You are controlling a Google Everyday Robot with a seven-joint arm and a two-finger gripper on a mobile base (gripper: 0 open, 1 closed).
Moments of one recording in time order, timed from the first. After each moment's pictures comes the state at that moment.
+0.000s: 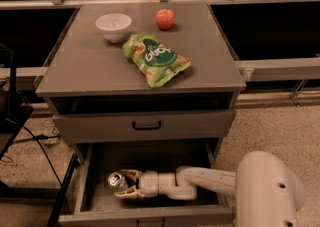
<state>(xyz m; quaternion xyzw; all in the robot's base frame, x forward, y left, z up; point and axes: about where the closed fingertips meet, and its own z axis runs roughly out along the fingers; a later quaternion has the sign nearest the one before) 0.507 0.143 0.404 -0.53 0.48 0.46 0.53</state>
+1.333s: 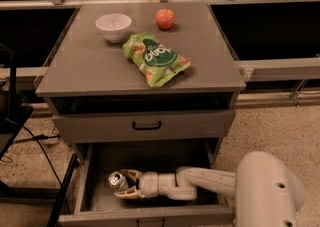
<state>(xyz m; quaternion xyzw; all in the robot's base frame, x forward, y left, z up) 0.507 0.143 0.404 -0.53 0.48 0.46 0.53</state>
